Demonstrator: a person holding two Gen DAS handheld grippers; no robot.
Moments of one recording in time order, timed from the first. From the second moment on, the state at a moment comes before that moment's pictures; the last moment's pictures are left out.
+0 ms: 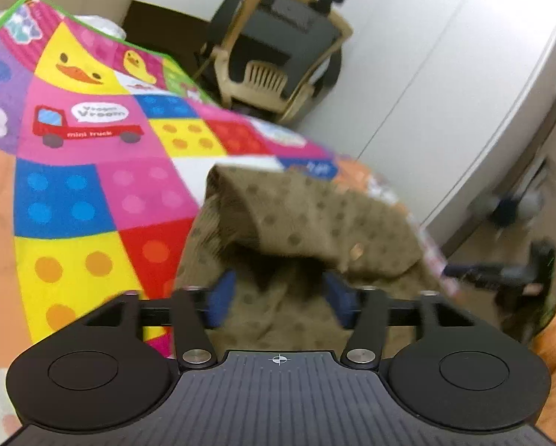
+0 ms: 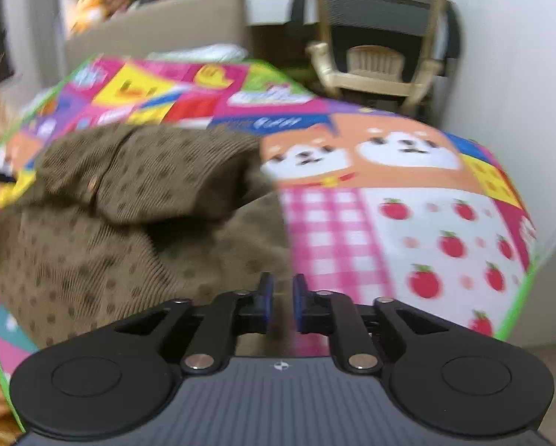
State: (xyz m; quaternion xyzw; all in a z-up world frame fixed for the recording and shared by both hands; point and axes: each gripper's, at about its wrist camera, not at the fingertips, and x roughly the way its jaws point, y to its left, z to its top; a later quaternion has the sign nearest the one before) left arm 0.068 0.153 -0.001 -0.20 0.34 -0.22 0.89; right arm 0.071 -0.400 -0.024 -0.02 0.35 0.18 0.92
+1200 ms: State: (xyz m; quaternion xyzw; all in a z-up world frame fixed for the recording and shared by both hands) left arm 0.027 0.094 -0.005 -0.16 0.40 -0.21 0.88; right arm 0.048 -0.349 -0.022 0.04 0.36 0.27 0.89
